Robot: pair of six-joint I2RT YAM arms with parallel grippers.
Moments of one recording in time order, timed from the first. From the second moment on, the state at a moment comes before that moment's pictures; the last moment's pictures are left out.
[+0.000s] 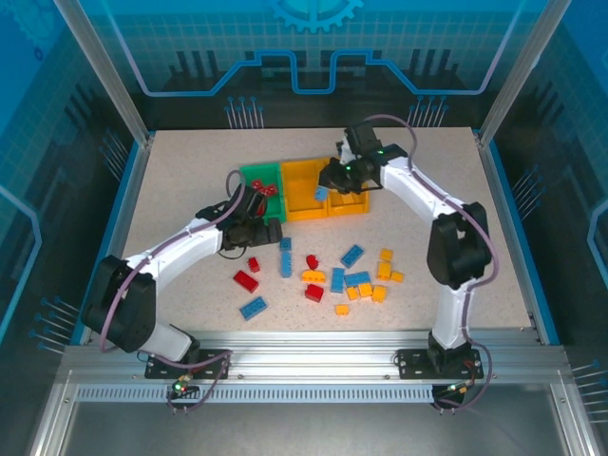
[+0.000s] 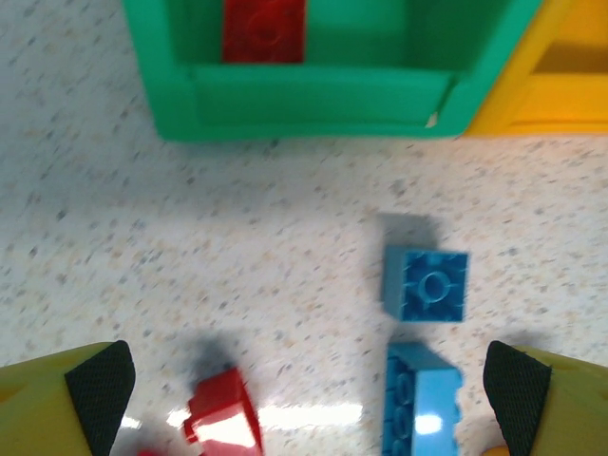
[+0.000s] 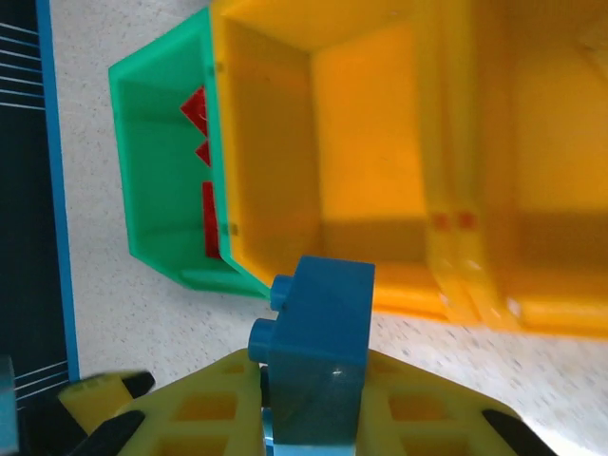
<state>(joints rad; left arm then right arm) -0.43 1.47 0.97 -0.61 -0.08 -0.64 0.41 1.99 1.74 -0.70 -0.42 0.64</state>
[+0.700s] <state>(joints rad) -0.42 1.41 0.87 -0.69 -0.10 -0.74 0.45 2.32 2.14 -0.82 -0.39 0.67</state>
